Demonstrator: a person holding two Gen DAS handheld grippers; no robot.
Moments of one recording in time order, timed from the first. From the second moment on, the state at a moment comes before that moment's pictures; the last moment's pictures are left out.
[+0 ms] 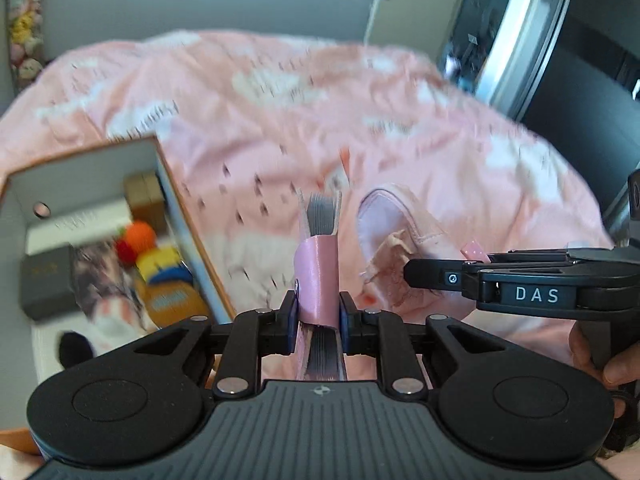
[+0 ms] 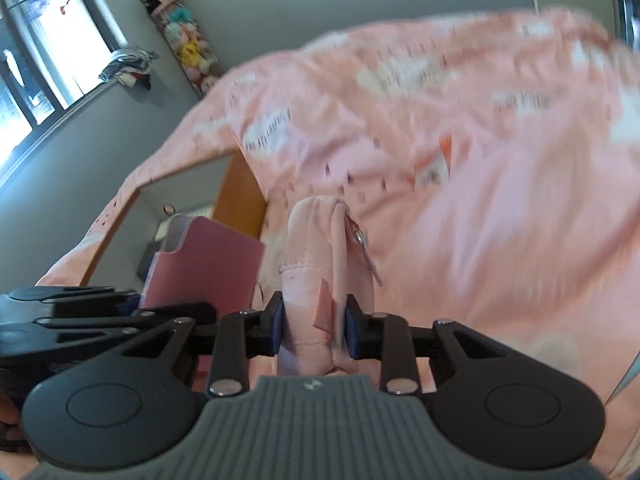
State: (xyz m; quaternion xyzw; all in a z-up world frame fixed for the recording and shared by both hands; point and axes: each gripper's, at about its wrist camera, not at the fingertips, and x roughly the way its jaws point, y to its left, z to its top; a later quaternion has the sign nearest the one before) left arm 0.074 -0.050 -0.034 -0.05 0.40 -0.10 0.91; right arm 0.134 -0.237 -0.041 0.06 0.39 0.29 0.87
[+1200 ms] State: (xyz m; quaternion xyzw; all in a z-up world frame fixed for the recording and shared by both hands) left arm 0.033 0.144 -0.011 -0.15 0.42 0.04 0.89; right arm 0.139 -0.024 -0.059 0.19 0.52 0.48 0.68
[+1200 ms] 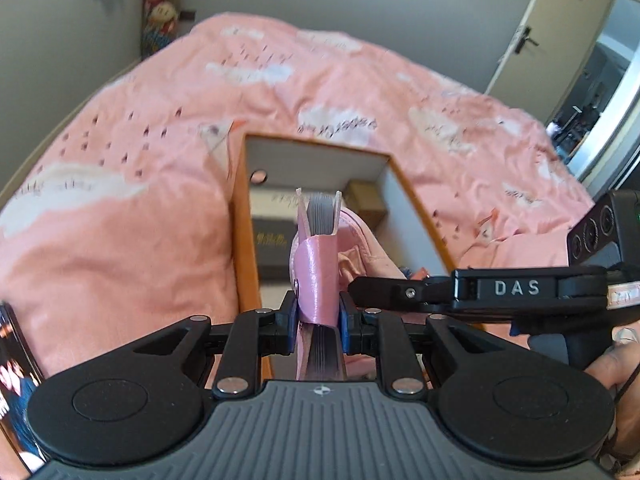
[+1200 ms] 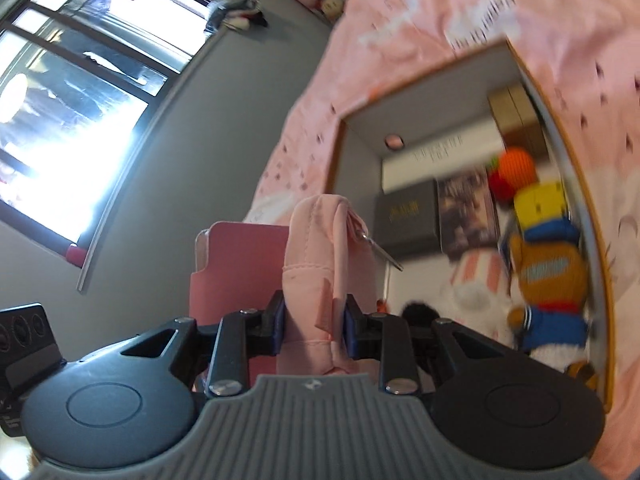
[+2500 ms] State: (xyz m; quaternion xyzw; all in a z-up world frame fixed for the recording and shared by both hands) left arm 0.039 0.152 -0.020 -0.17 0.42 0.07 0.89; right arm 0.137 -0.001 -0.092 0.11 0.55 0.44 0.70
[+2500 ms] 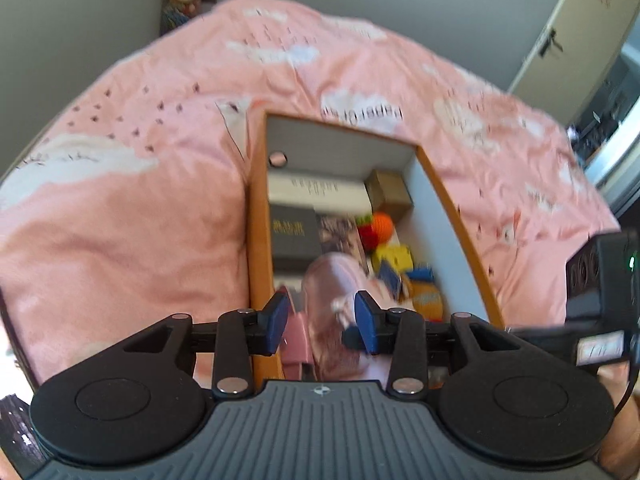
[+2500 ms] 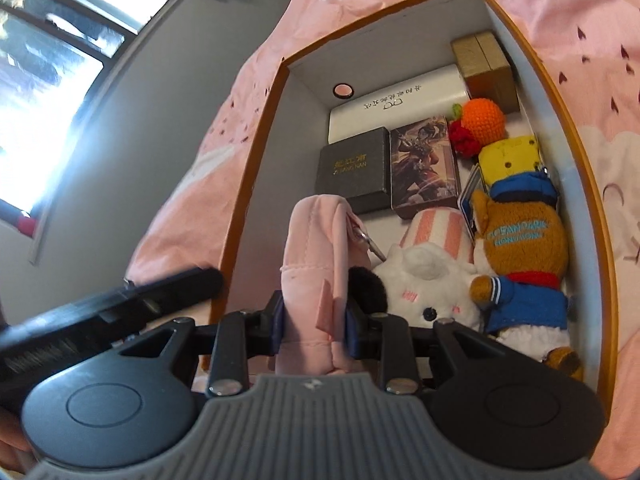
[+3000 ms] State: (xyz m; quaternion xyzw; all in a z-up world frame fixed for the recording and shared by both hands) left arm 0.038 0.164 -0.050 -0.16 0.44 0.13 0.87; right arm 0.113 0.044 -0.100 -0.01 0.55 0.43 0.72
